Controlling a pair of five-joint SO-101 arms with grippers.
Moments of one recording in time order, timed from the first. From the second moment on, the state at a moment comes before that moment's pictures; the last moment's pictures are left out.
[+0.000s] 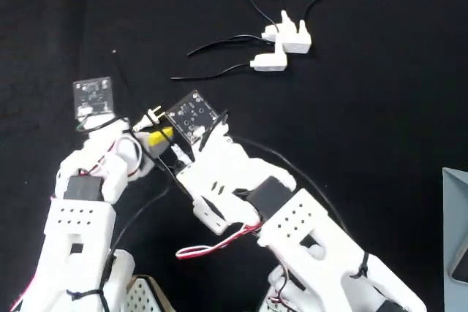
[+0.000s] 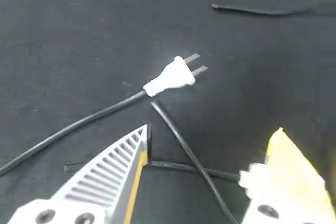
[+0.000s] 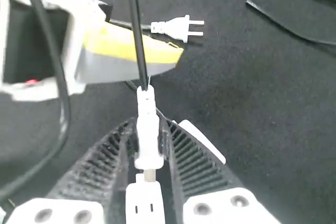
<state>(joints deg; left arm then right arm) -1.8 -54.5 65.5 43.6 8.9 -42.7 -45.2 54.5 46.7 1.1</state>
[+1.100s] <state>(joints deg) -16.2 -89.4 79.3 59.2 3.3 -32.9 -45.2 58.1 46.9 -3.0</state>
